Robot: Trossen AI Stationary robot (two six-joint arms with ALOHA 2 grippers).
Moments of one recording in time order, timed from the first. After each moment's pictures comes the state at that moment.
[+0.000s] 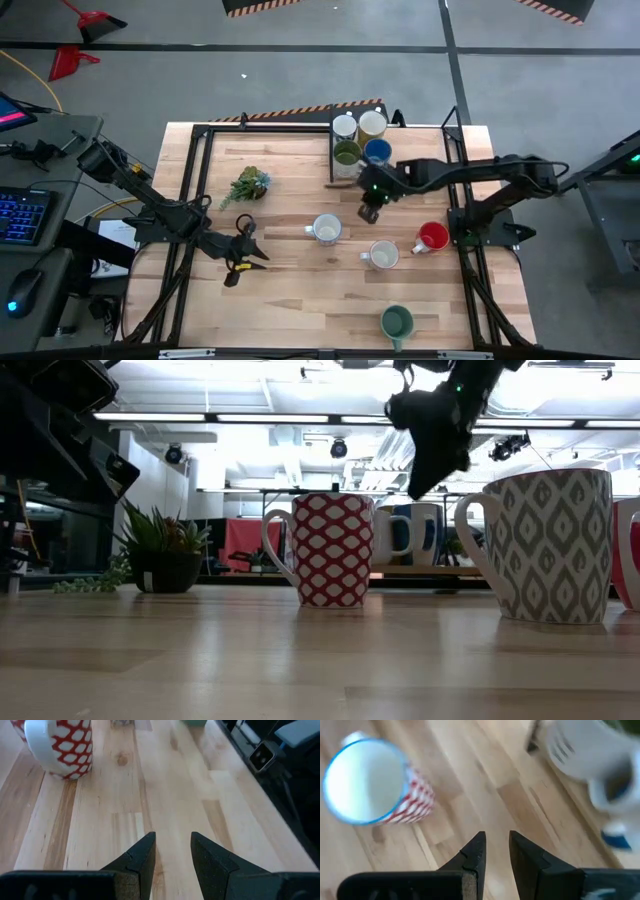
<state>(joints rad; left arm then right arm) -0.59 1.08 0.29 0.23 -0.25 -0.36 -0.07 1.44 1.10 -0.72 0.11 0.40</state>
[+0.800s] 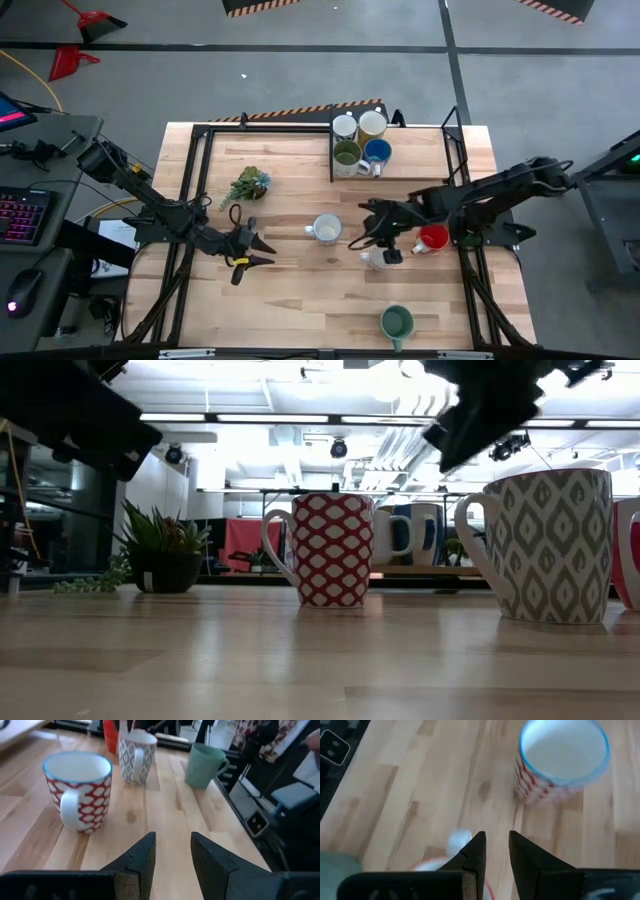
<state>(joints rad) -0.59 1.08 0.29 0.46 -0.38 -0.36 0.19 1.34 0.92 -0.46 -0.07 0.02</state>
